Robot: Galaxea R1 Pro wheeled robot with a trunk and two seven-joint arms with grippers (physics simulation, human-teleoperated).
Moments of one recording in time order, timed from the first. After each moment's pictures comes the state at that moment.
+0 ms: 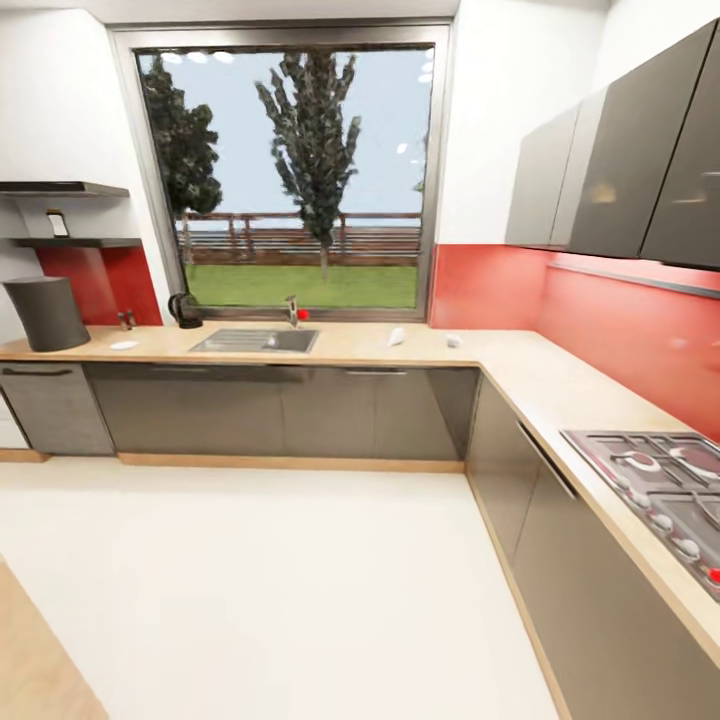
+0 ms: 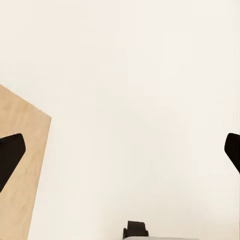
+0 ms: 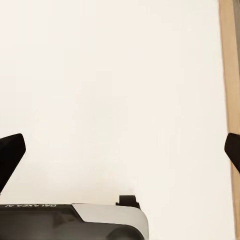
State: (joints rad) left arm -0.21 0.07 0.02 -0.22 0.05 -0.29 0.00; right arm 0.00 0.00 0.00 -0.53 0.01 -0.15 0.00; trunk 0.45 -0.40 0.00
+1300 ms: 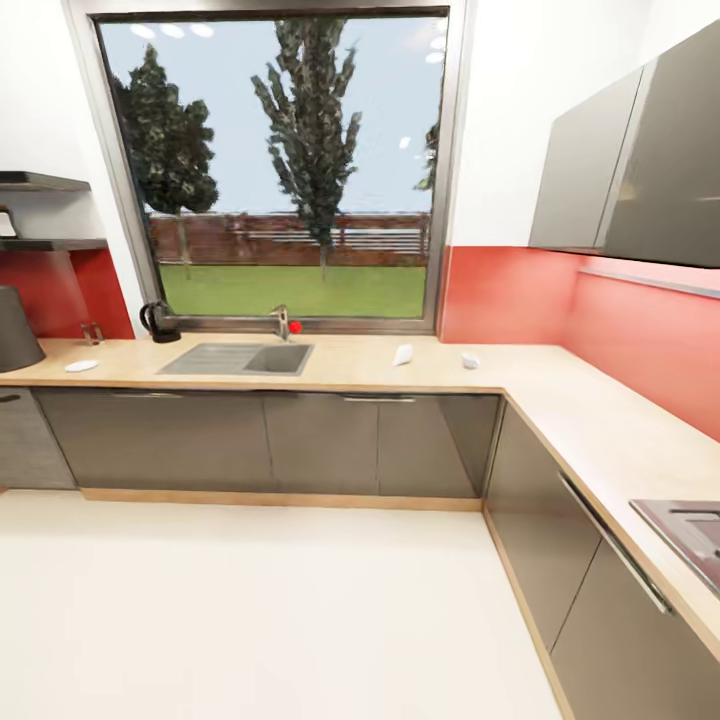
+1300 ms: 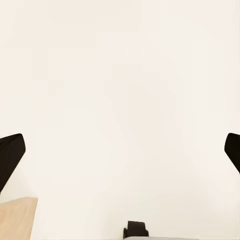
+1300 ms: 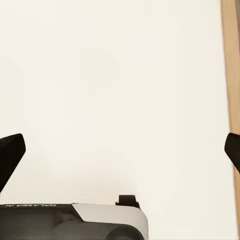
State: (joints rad) left arm -0.21 0.07 0.02 -0.22 0.05 -0.29 0.00; right arm 0.00 0.00 0.00 -0.53 0.01 -0.15 0.00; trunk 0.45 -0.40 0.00
